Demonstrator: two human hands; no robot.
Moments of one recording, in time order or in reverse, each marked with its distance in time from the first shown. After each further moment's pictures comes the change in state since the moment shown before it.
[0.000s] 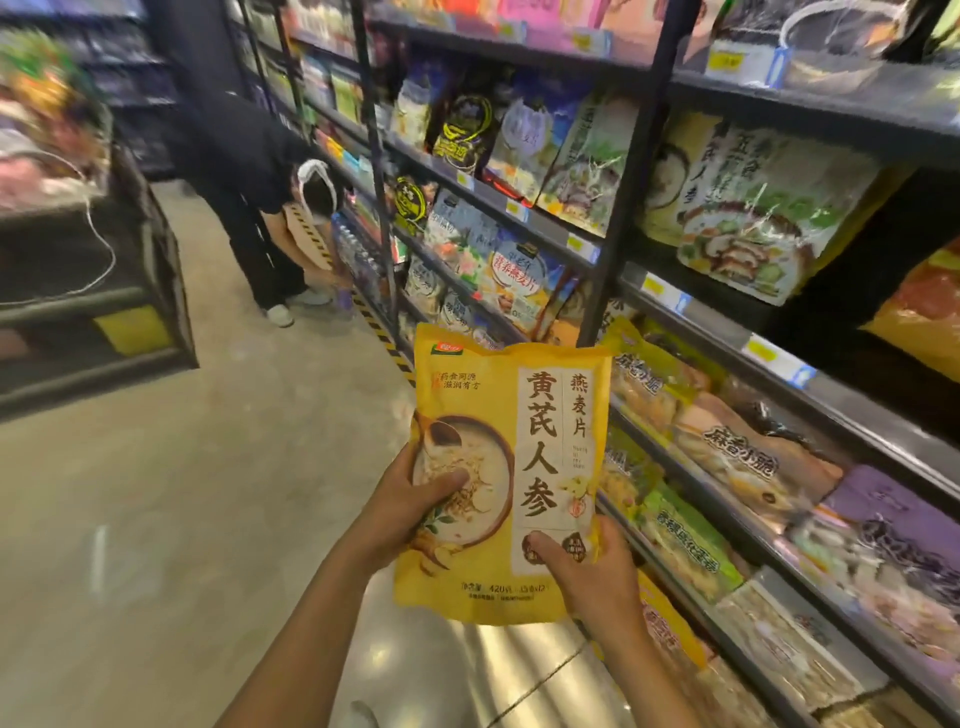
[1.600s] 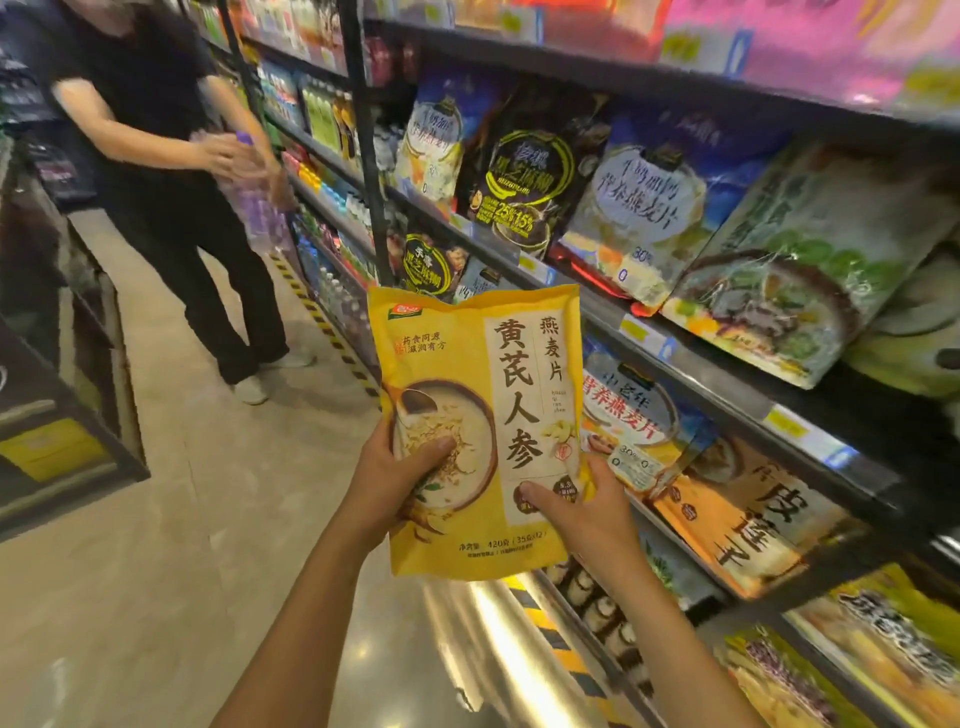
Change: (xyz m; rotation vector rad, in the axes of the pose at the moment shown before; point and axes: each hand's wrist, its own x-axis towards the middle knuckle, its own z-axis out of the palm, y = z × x) left_hand 0.522 0.185 -0.246 0.068 0.090 0.108; right_hand 0.501 -0.191 0.313 -0.023 -0.041 -0.097
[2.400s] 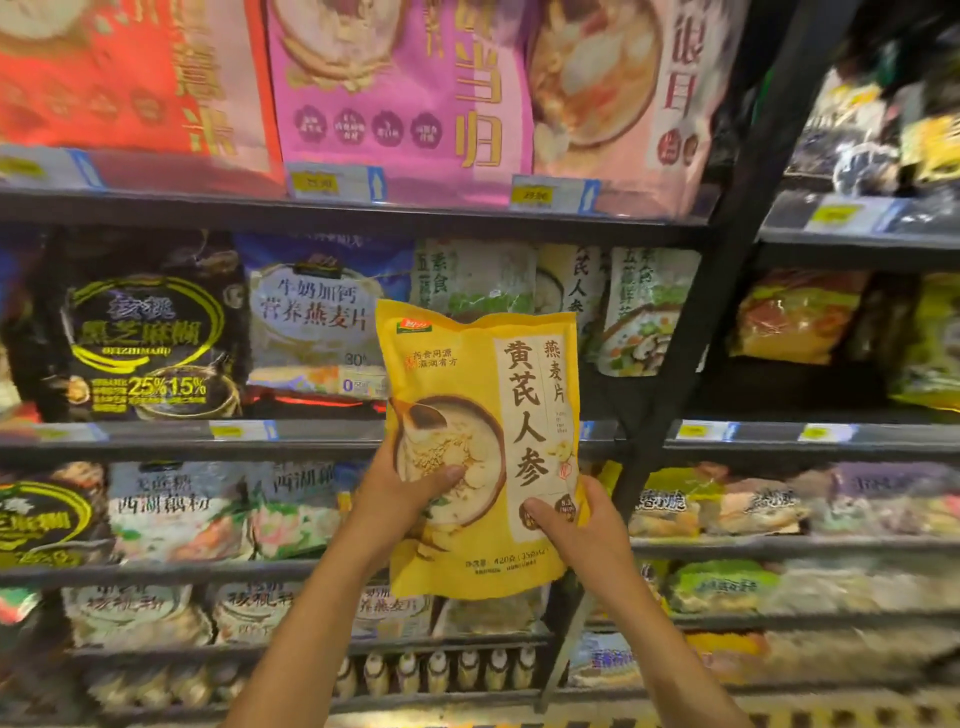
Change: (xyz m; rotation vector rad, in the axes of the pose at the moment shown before) left_hand 0.168 0.064 0.179 0.136 -0.950 0.022; right_hand 0.004 -0.051 -0.045 -0.016 0.953 0.051
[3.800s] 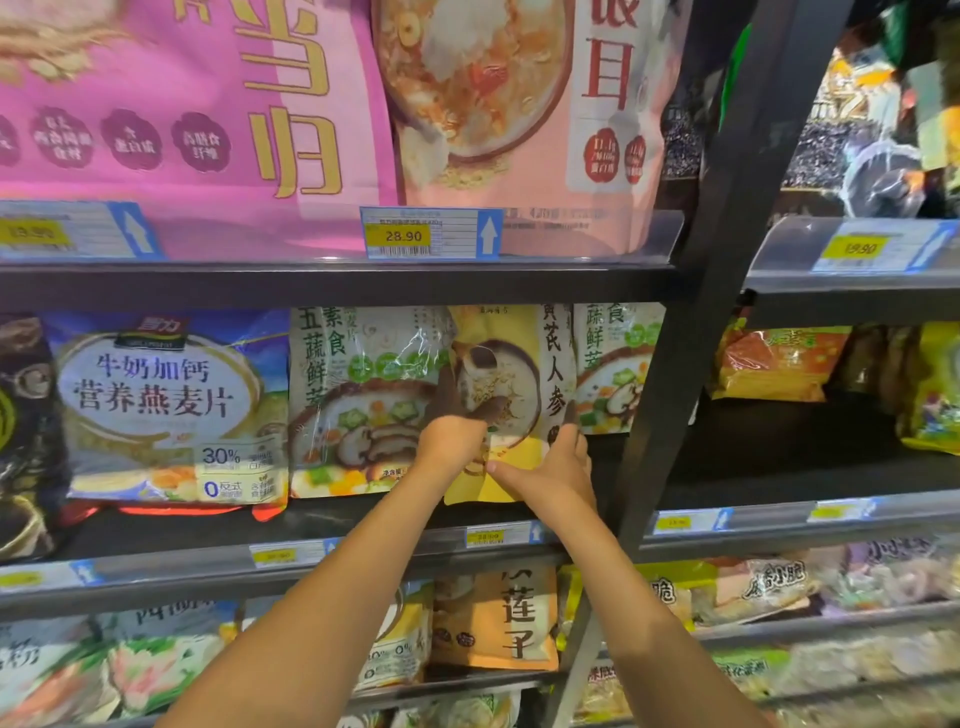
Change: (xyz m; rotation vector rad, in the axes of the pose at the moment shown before) left_hand 0.244 0.041 0.187 0.599 0.036 -0.140; right_hand 0.255 -0.006 -0.041 -0.483 0.200 0.124
